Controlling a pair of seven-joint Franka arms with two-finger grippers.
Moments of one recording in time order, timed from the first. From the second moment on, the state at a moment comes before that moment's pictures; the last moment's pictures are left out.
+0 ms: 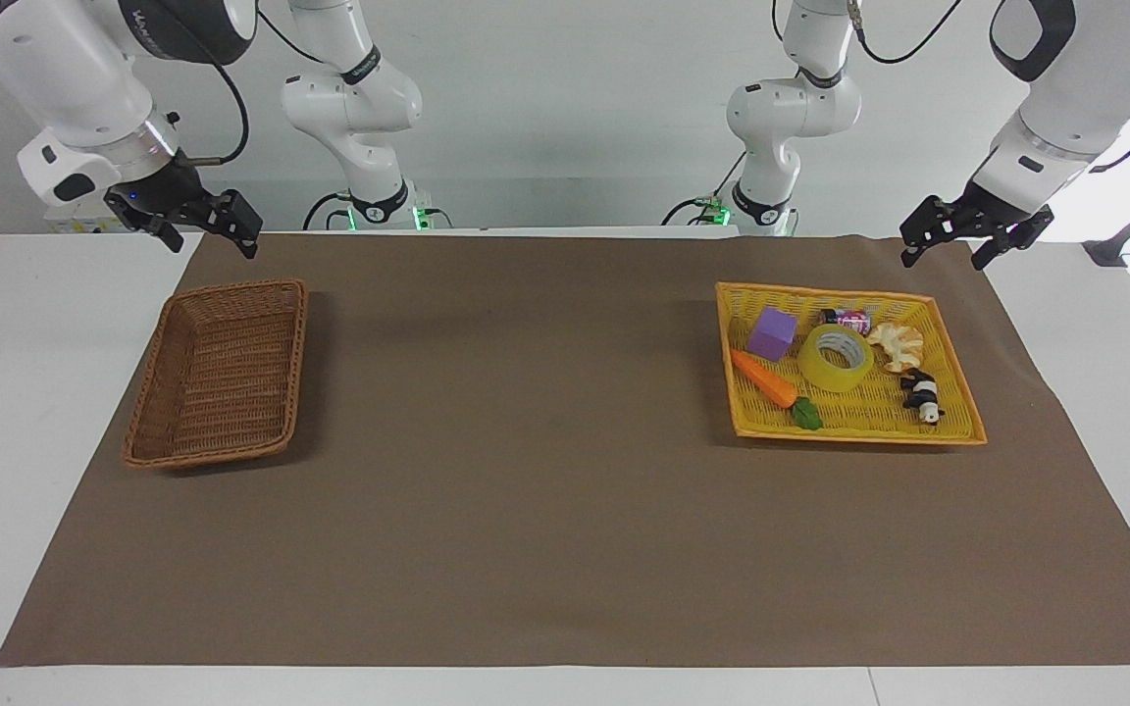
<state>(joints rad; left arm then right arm) 0.00 -0.08 -0.05 -1.67 -0.02 1.53 0.09 0.02 -0.04 -0.12 -1.61 -0.02 1.42 0.03</state>
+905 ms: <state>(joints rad) 0.08 -0.26 -0.05 -2.23 -0.02 1.92 0.07 0.02 -0.04 -0.12 -1.61 -0.02 1.42 0.03</state>
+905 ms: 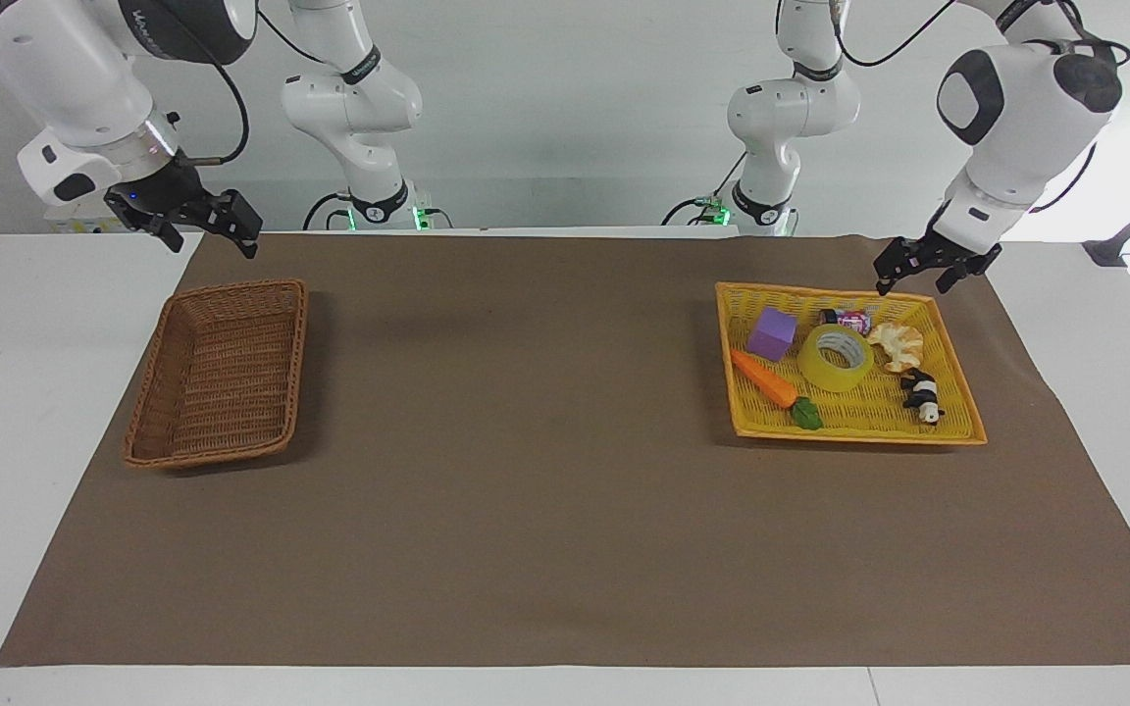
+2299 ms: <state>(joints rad) 0.08 -0.08 -0.06 -2.50 -0.02 2.40 0.06 0.02 -0.04 -0.12 -1.61 -0.02 1.42 0.03</state>
